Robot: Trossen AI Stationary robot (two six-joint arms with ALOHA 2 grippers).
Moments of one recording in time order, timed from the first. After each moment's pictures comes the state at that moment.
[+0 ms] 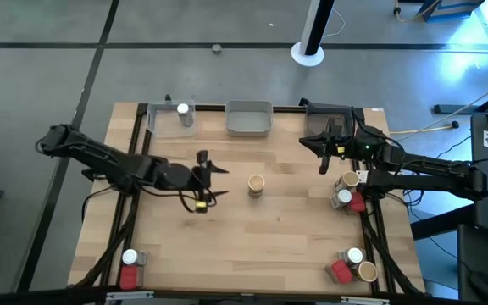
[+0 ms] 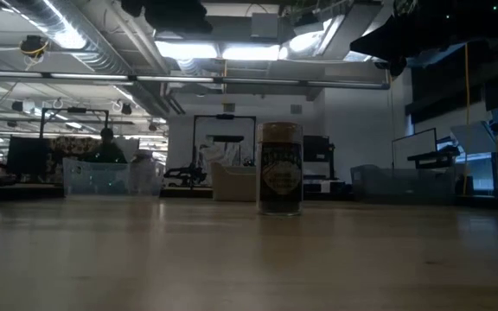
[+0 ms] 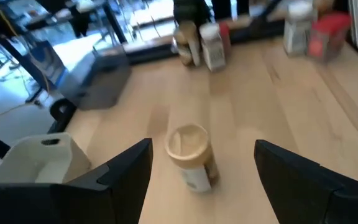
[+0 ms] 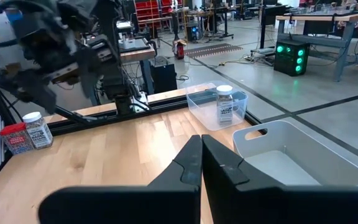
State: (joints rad) left arm -0.29 1.22 0.88 -0.13 -0.43 0.07; right arm -0.30 0.69 0.49 0.13 -0.09 0.10
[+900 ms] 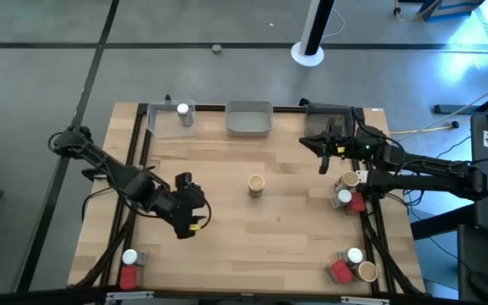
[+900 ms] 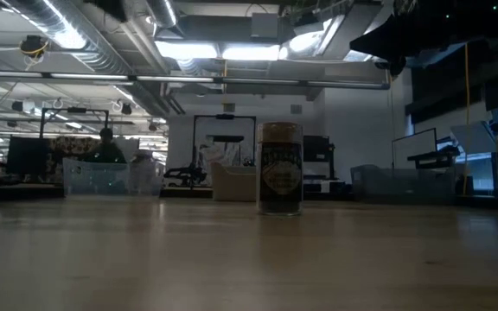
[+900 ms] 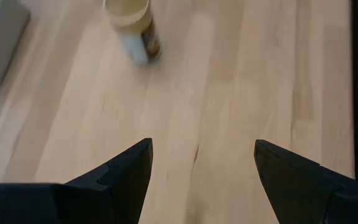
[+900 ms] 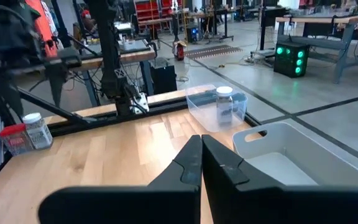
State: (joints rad) left arm -0.54 1.38 1.29 -0.99 -0.42 -0.63; right arm -0.30 0.69 0.49 0.15 -0.09 0.10
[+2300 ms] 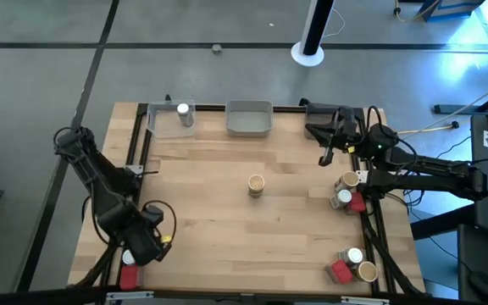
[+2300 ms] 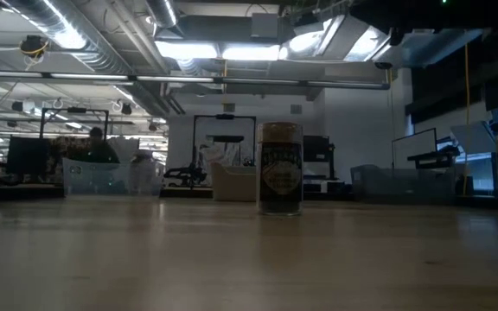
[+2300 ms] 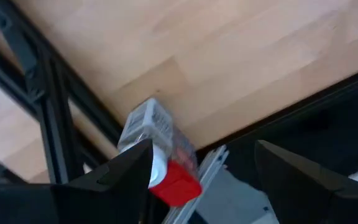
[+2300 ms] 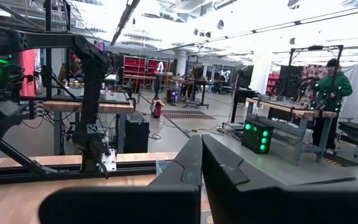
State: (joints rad) left arm -0.89 1.43 1.28 -1.25 0.09 -1.95; right arm -0.30 0.69 0.49 0.42 -0.02 -0.11
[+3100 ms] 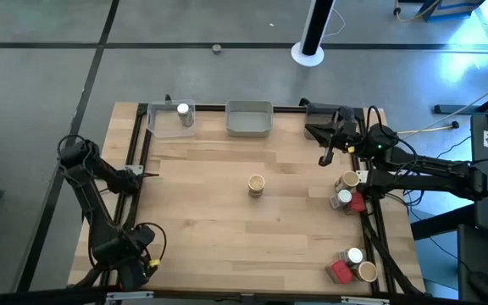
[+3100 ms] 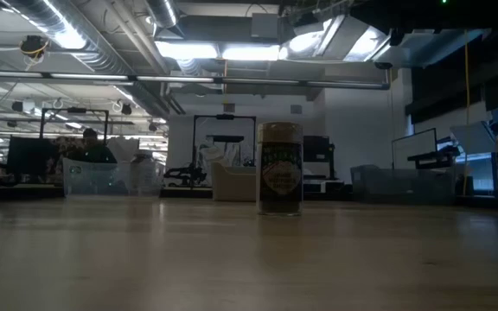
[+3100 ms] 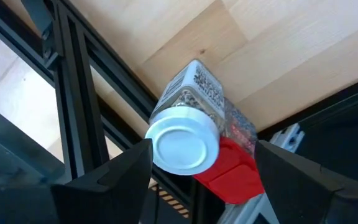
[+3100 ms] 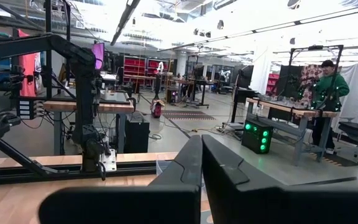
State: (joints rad) left arm -1.07 1.59 1.28 -1.25 0.17 -1.95; right arm -0.30 0.69 0.49 0.42 -0.02 -0.11
